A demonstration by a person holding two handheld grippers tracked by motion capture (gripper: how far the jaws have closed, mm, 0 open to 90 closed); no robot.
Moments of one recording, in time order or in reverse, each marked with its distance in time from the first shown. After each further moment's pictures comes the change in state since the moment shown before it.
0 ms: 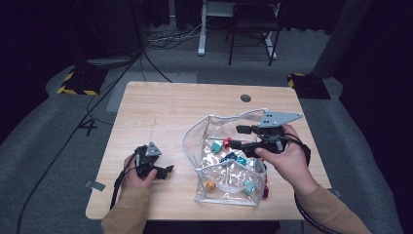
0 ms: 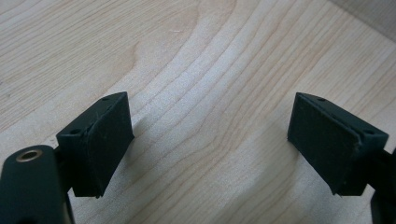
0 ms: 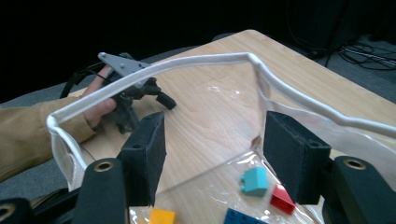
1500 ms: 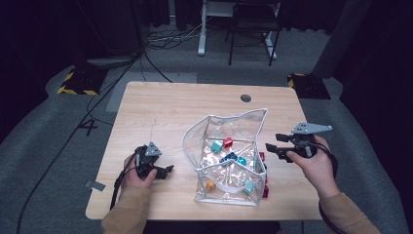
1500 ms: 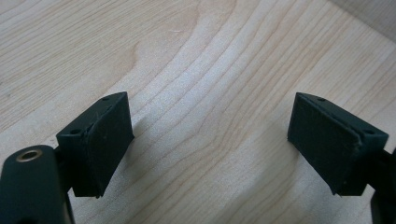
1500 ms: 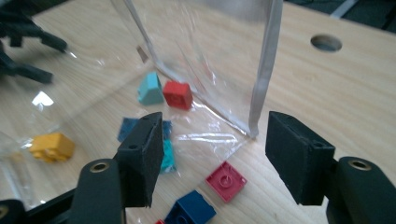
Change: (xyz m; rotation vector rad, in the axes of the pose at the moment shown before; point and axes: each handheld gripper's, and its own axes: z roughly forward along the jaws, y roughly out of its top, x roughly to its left) left arm 0.000 0.000 0.000 0.000 0.000 -0.001; right arm -0.075 -0.099 -0.040 0.115 -0.243 0.181
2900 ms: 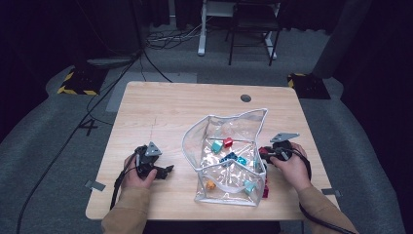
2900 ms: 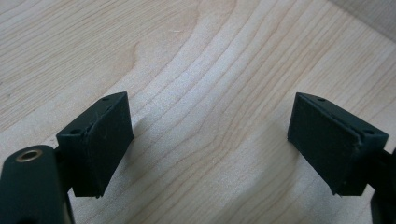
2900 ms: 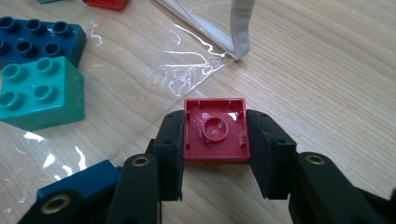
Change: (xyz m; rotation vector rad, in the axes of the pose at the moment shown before) left arm 0.000 0.000 0.000 0.000 -0.001 -0.001; right arm -0.031 -0.060 0.091 0.215 -0.062 -0.034
